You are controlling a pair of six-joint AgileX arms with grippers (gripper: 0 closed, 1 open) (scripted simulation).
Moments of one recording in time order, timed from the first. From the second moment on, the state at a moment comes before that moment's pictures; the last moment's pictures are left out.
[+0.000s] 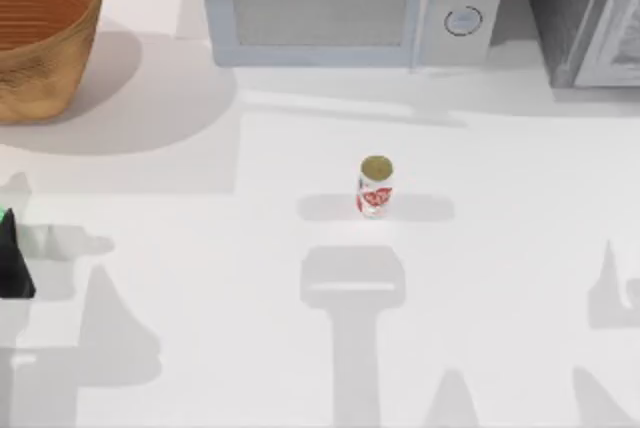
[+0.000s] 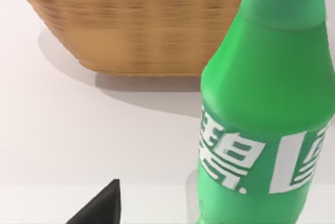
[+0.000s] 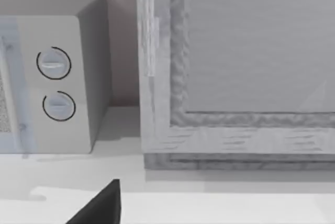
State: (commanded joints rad) left arm 0.34 1.96 0.06 1.68 0.37 0.09; right arm 0.00 0.00 0.00 0.00 0.00 0.00
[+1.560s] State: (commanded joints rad) left arm 0.24 2.06 0.28 1.57 0.28 0.07; right arm 0.00 0.00 0.00 0.00 0.00 0.00
